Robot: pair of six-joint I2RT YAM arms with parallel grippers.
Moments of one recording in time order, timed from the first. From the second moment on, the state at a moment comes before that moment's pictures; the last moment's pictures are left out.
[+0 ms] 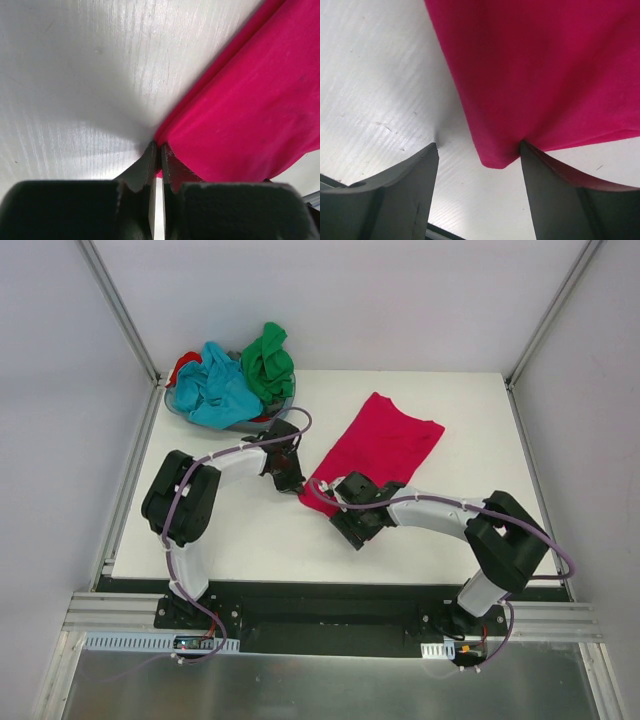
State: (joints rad) left arm -0.49 1.88 1.18 -0.46 0.17 -0.74; right arm 0.89 1.63 0.94 -0.56 0.05 0.06
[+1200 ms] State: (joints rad) left arm -0.48 0.75 0.82 -0.83 -0.20 -0.78; right arm 1.12 1.46 1.03 -0.28 -0.81 0.38
